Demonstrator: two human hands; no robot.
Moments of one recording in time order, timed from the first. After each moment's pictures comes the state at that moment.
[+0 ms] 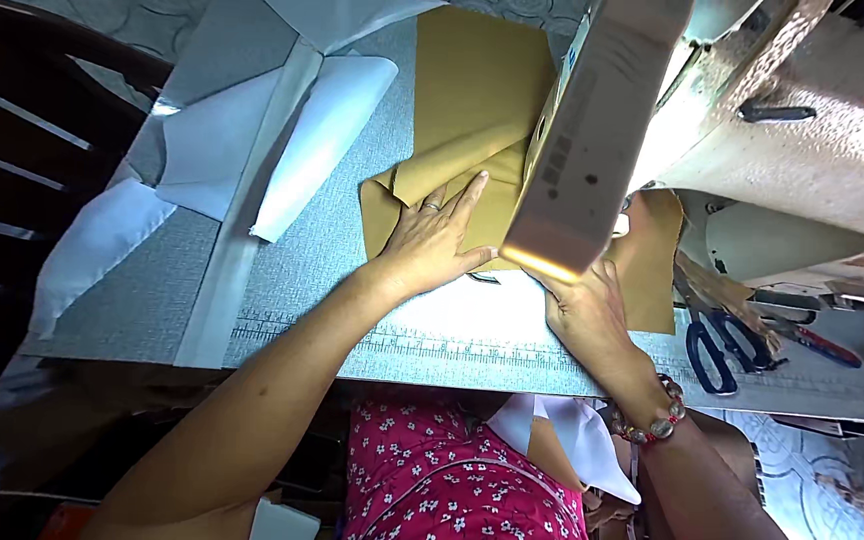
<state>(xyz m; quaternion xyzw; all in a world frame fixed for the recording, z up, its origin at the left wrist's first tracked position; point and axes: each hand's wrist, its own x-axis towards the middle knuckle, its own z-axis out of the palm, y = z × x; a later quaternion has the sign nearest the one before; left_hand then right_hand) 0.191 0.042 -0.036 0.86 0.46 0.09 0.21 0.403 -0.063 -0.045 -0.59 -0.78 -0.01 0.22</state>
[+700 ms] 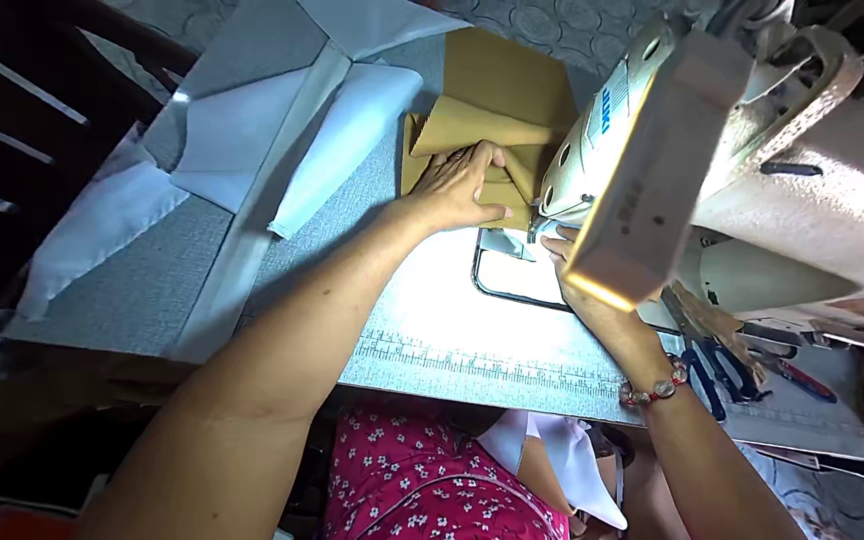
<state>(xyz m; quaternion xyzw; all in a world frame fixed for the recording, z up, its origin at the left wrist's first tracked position) 0.211 0.158 -0.117 0.86 0.40 0.27 0.14 0.429 -0.015 -0.052 -0.59 -0.77 0.01 0.24</state>
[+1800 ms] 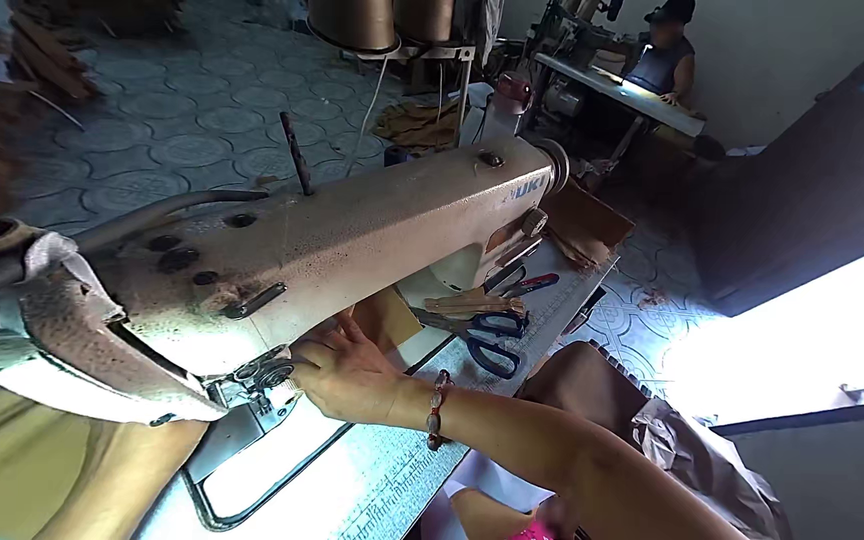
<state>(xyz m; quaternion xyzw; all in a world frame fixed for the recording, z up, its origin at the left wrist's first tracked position) 0.234 0.131 -0.059 0.88 0.37 0.22 0.18 0.419 -0.009 -0.051 -0.62 -0.73 -0.05 0.28</state>
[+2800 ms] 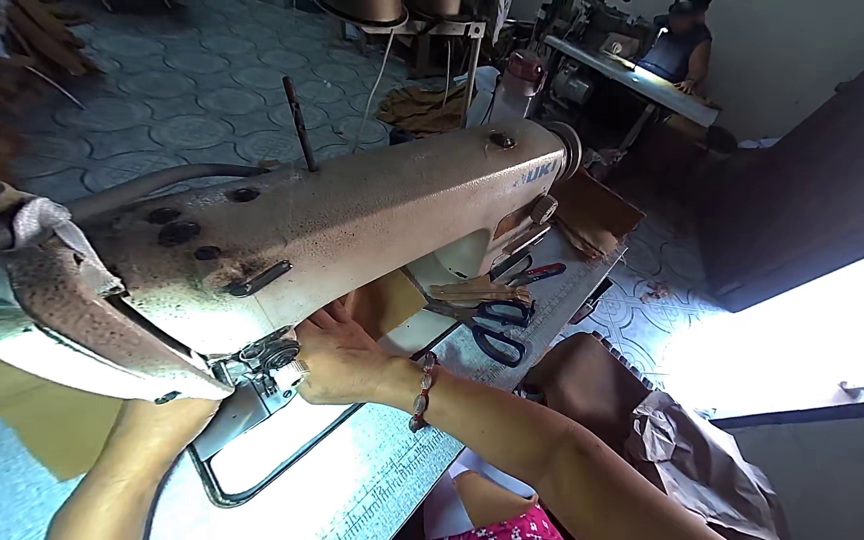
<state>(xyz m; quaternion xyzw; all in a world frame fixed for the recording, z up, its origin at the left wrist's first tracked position) 0.243 0.123 -0.057 0.83 0.40 0.24 0.31 0.411 0.008 -0.037 -0.63 -0.73 0.09 0.26</state>
